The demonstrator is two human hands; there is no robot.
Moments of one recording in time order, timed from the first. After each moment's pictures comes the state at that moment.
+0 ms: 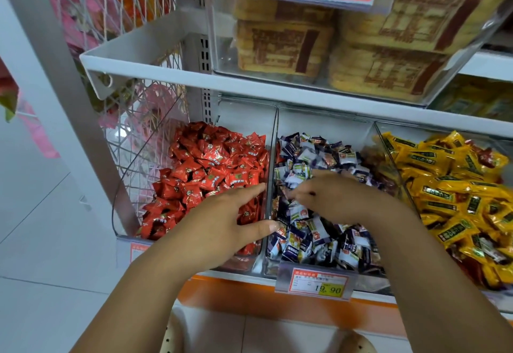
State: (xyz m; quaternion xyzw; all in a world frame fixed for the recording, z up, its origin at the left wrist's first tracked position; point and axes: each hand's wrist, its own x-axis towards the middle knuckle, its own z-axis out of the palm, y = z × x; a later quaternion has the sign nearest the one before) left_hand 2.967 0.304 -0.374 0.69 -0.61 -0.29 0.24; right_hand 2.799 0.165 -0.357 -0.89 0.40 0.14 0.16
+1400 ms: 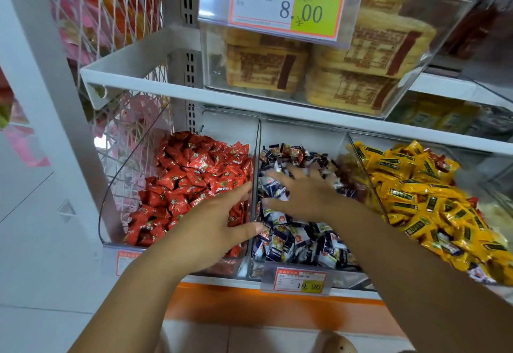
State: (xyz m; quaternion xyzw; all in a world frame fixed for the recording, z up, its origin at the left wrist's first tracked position) left_hand 2.964 0.304 -0.376 0.67 -0.61 -0.32 0.28; right_hand 2.803 0.149 -0.386 -0.87 0.47 0.15 0.08
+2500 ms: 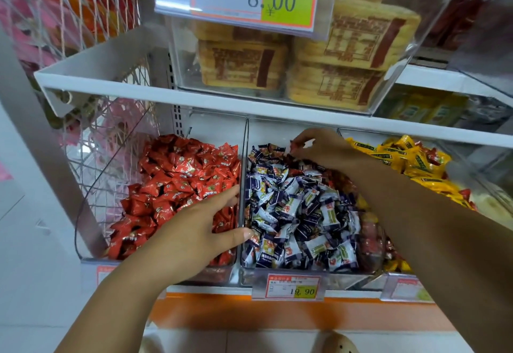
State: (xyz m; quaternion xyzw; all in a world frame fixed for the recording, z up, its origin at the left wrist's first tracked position) left_hand 2.968 0.300 -0.378 0.67 -0.61 -0.32 0.28; right_hand 2.779 0.065 -0.348 -0.82 0.50 -0.13 0.25
